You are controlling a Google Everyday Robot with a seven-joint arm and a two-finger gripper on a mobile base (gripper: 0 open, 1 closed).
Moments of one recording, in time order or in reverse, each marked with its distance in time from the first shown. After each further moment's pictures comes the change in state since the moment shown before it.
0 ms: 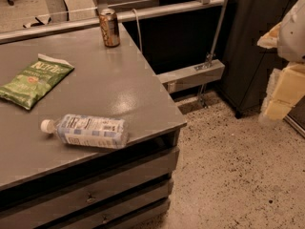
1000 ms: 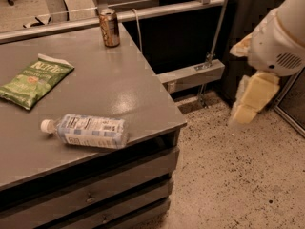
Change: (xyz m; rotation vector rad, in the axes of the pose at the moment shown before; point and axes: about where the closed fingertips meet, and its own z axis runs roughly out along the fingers) arm -0.038 0.006 0.031 -0.045 -0.123 -0.017
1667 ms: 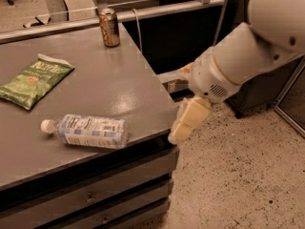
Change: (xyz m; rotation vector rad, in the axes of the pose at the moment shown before) arm -0.086 0.030 0.086 -0.124 -0.275 -0.036
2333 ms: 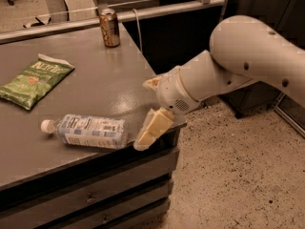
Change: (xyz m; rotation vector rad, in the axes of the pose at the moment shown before) arm -0.048 0.011 0.077 -0.085 -0.211 -0.032
